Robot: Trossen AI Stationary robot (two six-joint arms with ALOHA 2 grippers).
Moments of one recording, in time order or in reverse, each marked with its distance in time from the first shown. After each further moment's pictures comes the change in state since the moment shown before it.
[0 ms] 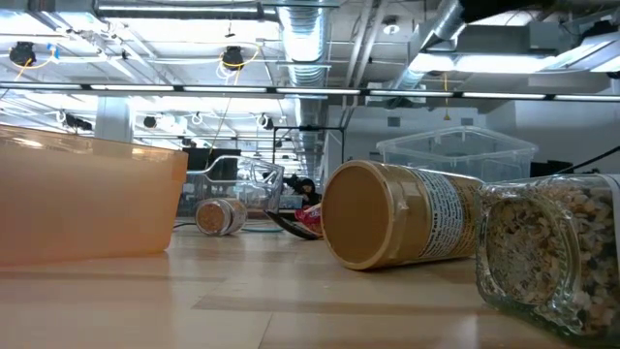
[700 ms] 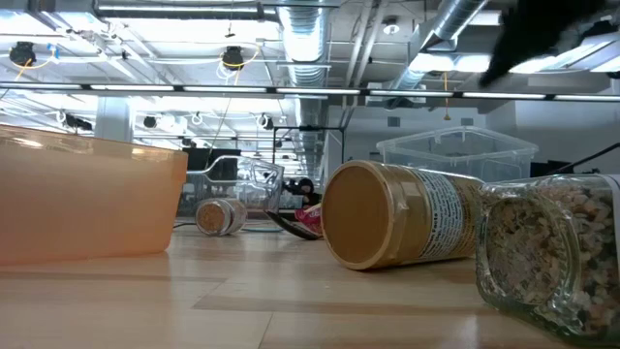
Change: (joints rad) left arm 0.000 0.000 0.000 0.025 -0.002 0.000; right arm -0.101 0.129 0.000 -0.073 -0.348 0.006
